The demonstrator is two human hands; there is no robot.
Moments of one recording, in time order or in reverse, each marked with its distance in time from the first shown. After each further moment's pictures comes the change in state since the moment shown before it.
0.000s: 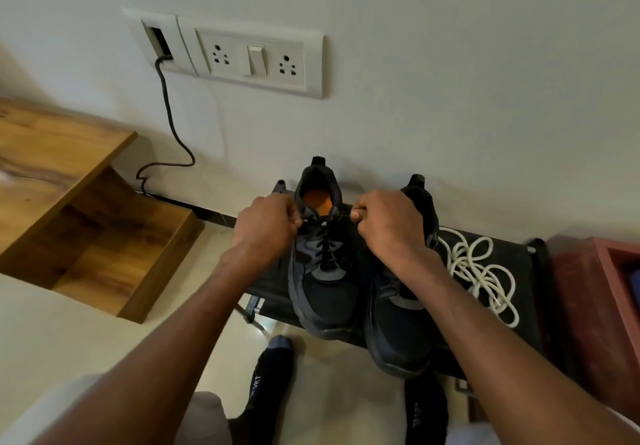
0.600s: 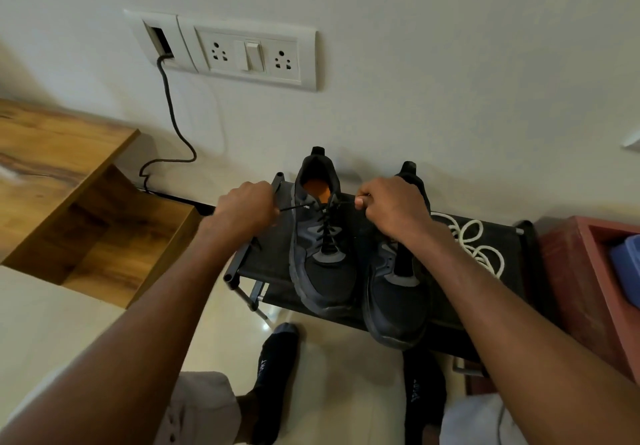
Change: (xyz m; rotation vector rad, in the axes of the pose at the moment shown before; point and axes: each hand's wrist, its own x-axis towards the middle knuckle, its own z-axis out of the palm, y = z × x) left_hand 0.004 -0.012 -0.031 0.286 -0.191 -0.013; right_hand 0.002 0.018 -0.012 -0.010 -0.119 -0.090
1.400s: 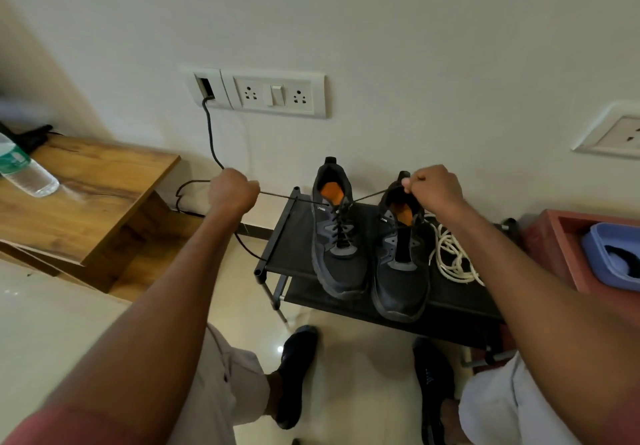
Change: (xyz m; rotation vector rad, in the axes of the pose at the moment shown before) left_hand -0.037 -0.039 -0.053 -0.495 0.353 -0.335; right_hand -0.022 0.043 -0.049 0.444 0.174 0.350
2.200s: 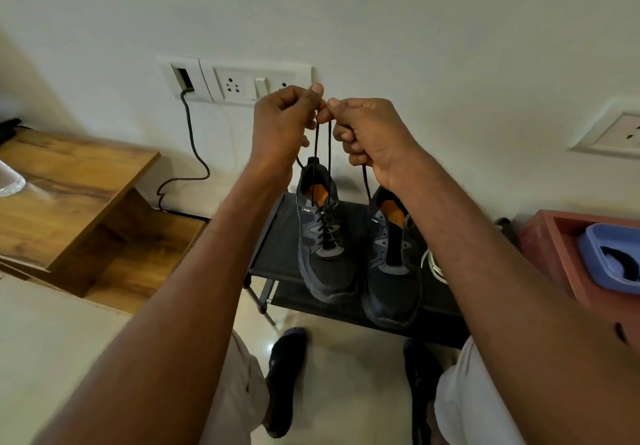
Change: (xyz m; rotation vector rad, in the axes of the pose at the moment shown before) left_hand -0.045 0.124 -0.004 -0.898 -0.145 0.454; right_hand -0.051 -0.135 -0.016 0.748 -0.292 -0.228
